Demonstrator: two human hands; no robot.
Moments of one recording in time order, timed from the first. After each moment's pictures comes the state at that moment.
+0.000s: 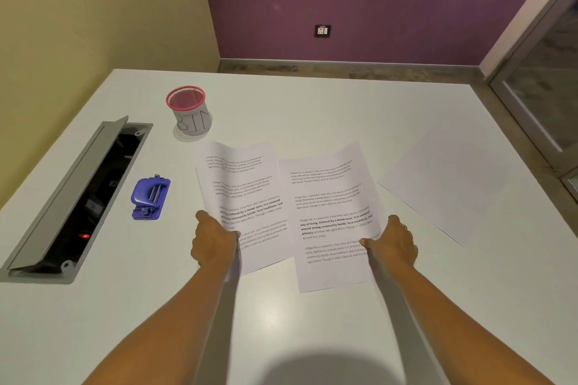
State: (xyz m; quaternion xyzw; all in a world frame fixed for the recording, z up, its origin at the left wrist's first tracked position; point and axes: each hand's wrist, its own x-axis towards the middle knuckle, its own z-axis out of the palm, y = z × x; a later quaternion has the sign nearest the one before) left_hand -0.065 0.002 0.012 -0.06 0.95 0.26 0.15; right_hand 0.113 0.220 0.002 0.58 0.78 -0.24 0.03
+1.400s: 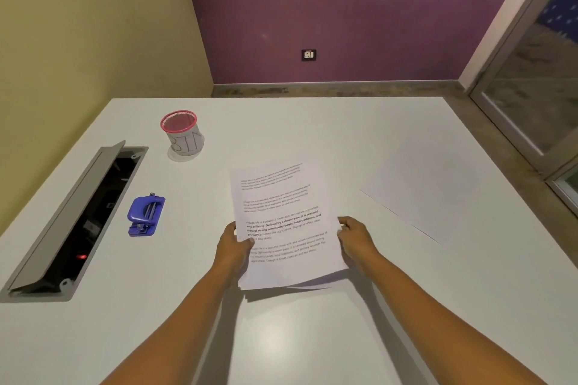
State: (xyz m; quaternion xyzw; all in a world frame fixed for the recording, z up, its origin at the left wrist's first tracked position) left_hand -0.032 0.015 0.029 -0.01 0.76 0.54 0.35; right_hand 0.099 0.202 0.021 0.48 0.69 -0.54 -0.05
